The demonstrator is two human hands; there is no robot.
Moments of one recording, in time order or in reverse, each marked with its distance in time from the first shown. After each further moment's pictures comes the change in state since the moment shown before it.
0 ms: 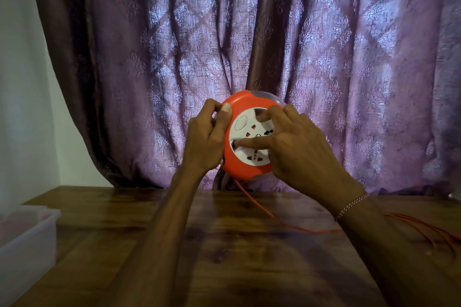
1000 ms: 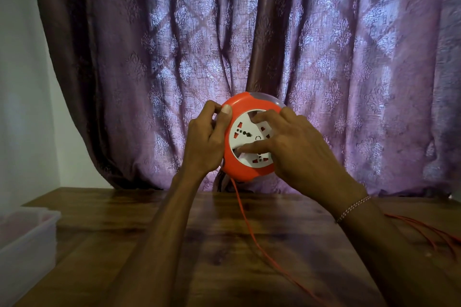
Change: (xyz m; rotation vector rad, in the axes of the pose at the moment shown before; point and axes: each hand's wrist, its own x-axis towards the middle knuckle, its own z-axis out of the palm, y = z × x) left_hand -0.001 0.000 0.001 -0.005 -0.002 -0.002; right_hand 0.001 -0.002 -0.003 0.051 -0.005 -0.038
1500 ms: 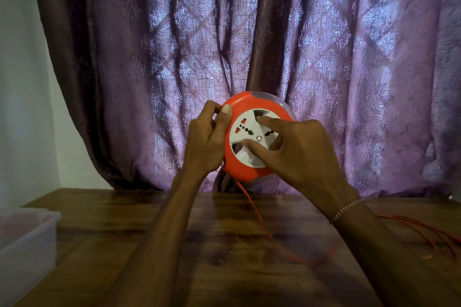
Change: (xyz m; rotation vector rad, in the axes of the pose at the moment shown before) left_hand 0.000 0.003 0.001 -0.035 0.009 -0.017; right_hand 0.000 -0.002 0.012 0.232 0.258 0.348
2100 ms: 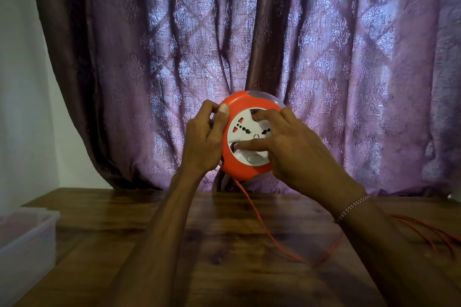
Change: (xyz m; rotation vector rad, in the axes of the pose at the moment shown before) left_hand 0.000 -0.002 -0.002 0.001 0.012 -0.011; right_hand 0.004 0.005 -0.005 -0.194 -0.272 -0.318
